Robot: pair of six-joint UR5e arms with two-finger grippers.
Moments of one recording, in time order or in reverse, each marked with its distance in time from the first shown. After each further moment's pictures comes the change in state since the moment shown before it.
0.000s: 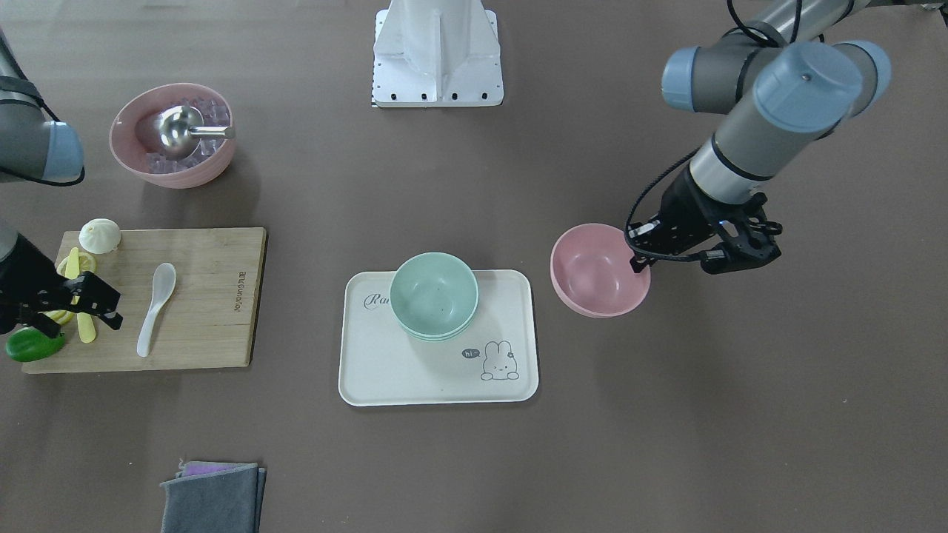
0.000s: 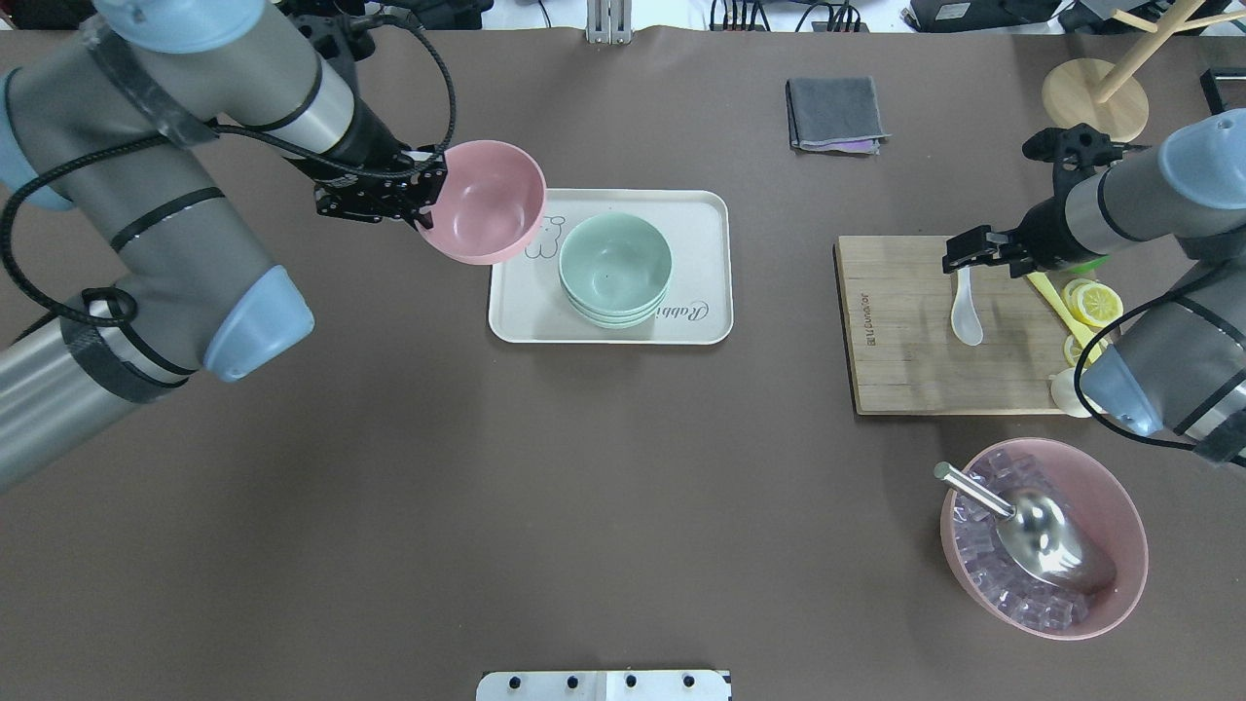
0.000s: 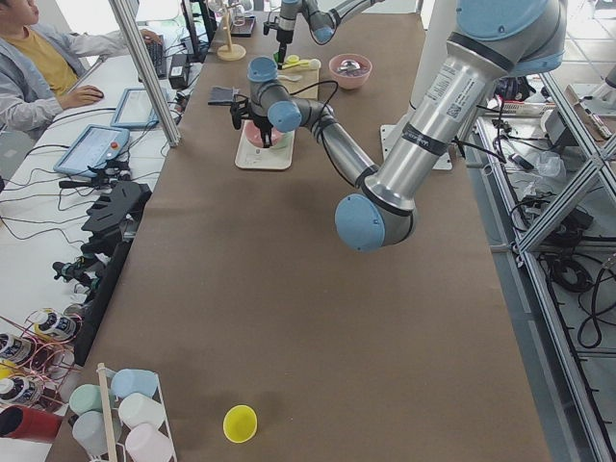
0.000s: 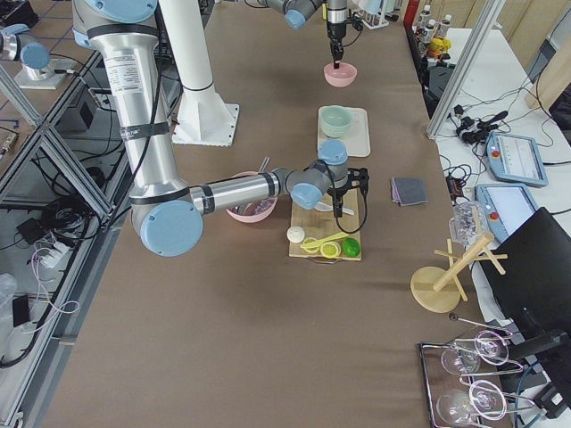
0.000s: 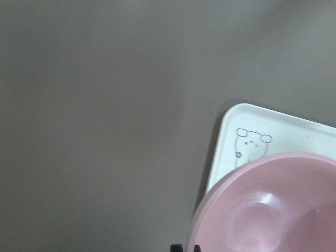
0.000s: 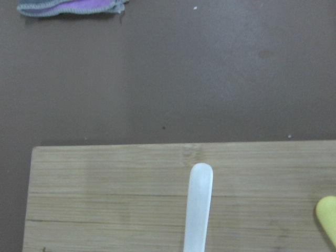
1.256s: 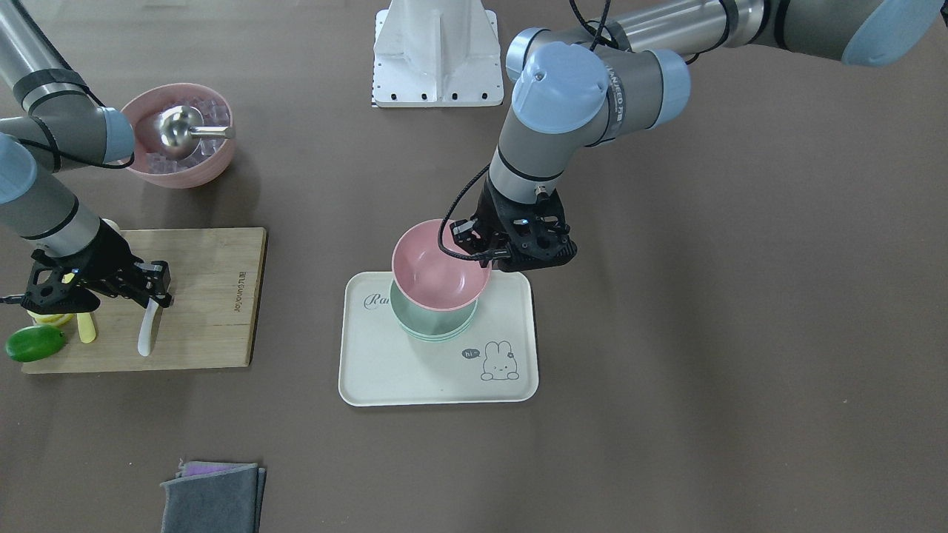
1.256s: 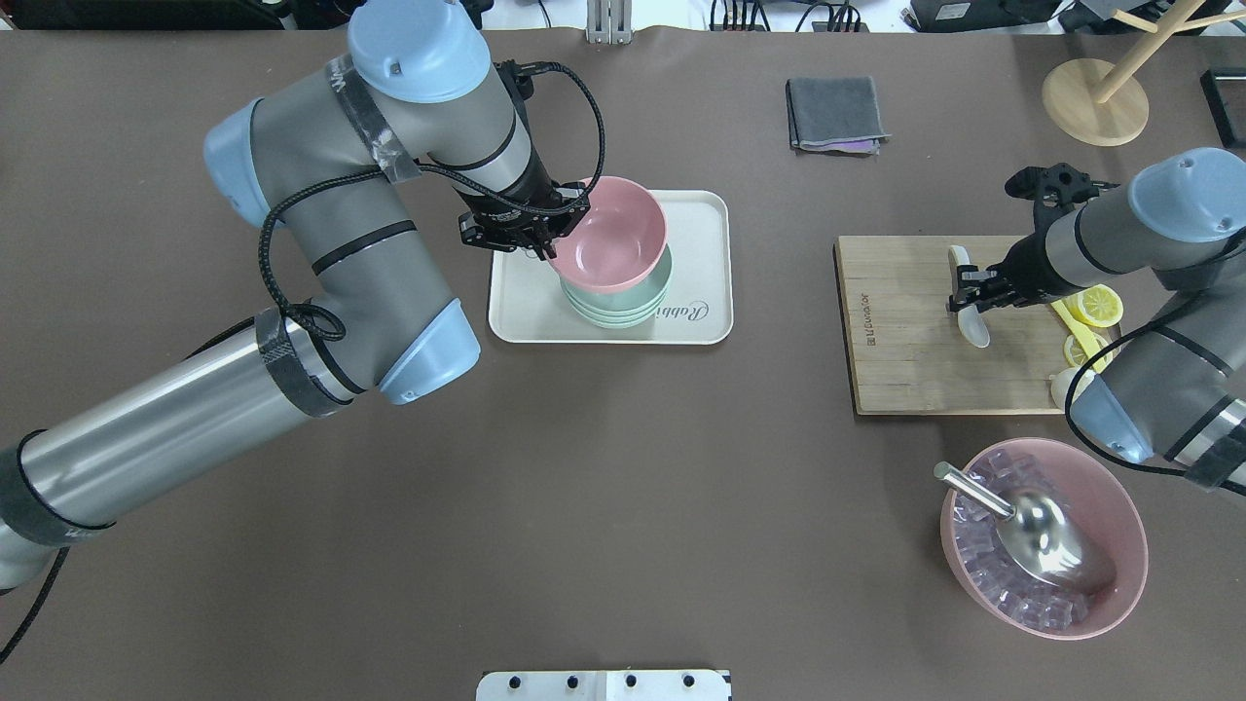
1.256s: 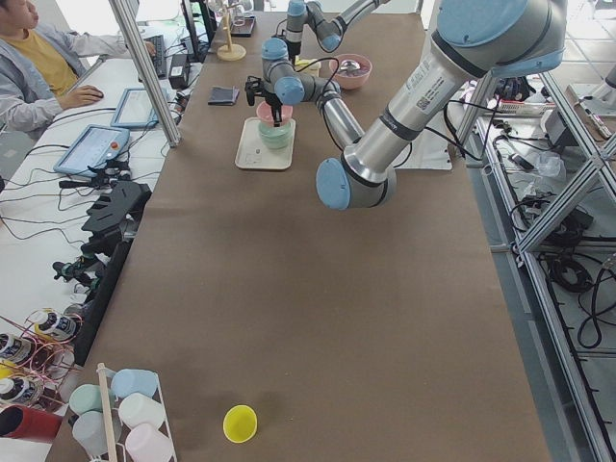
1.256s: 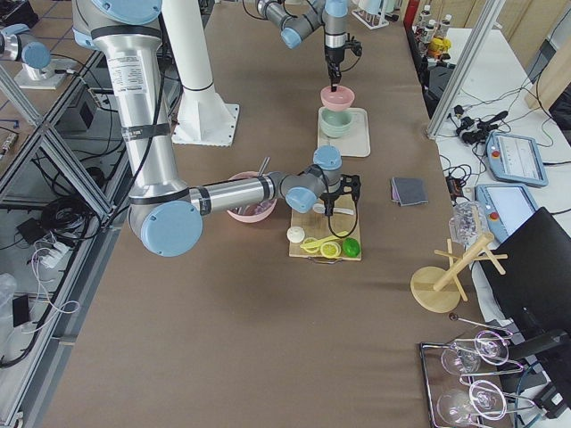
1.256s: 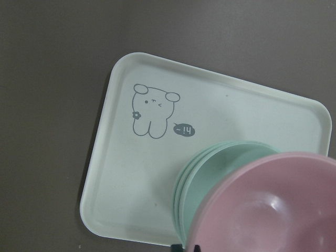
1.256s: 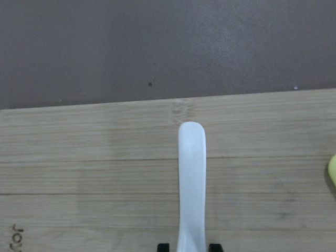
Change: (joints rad) left arm 0.108 -0.195 0.213 -0.009 0.057 -0.046; right arm -0.032 -0.016 -0.012 -0.003 -0.001 0.021
